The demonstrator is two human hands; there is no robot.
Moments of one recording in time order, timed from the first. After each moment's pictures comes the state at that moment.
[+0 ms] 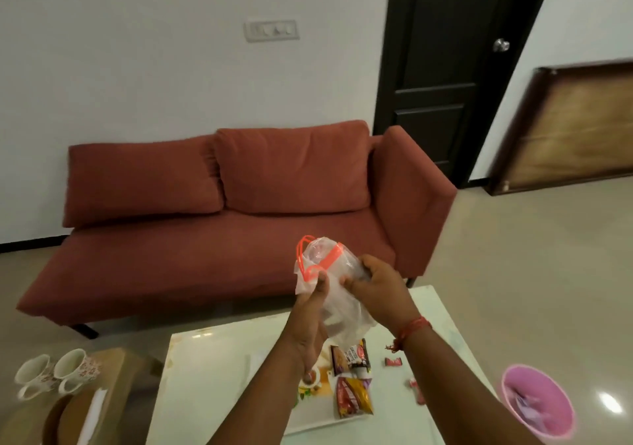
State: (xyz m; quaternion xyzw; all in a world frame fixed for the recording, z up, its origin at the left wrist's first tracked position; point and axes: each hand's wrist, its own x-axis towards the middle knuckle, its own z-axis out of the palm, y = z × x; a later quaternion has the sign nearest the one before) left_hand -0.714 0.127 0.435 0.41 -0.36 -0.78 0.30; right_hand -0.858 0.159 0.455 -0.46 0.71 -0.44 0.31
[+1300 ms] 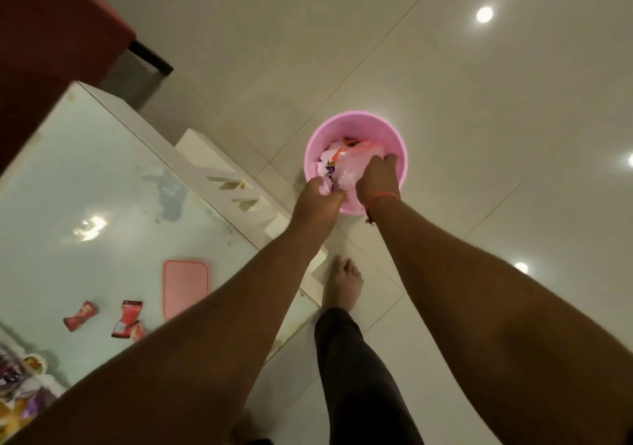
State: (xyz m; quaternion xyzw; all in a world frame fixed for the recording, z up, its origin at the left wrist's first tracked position) left_hand -1.340 0.333 -0.097 0.51 -0.61 -0.57 -0.21; right_hand -1.427 0.414 -0.201 0.02 0.90 -0.18 0.40
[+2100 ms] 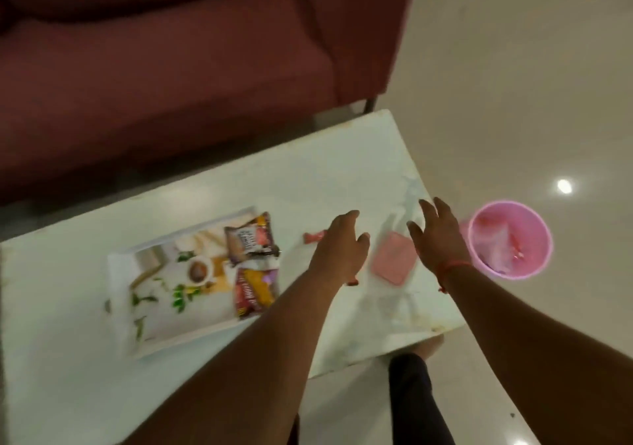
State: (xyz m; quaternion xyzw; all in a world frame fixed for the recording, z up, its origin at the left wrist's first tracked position) left_hand -1.016 0.150 0.048 0.50 -0.72 -0.47 -0.09; right_hand -1.184 0.249 -0.015 -0.35 0.88 -0.12 0.28
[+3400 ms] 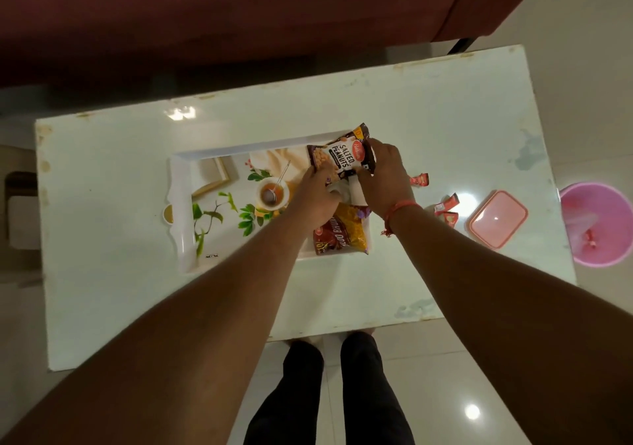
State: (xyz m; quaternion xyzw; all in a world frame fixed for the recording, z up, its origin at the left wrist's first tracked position) left_hand -0.797 0.062 -0.050 0.57 -0.64 -0.51 -0.04; right_hand -0.935 0.104 -0.034 -0.42 0.81 -0.23 0.35
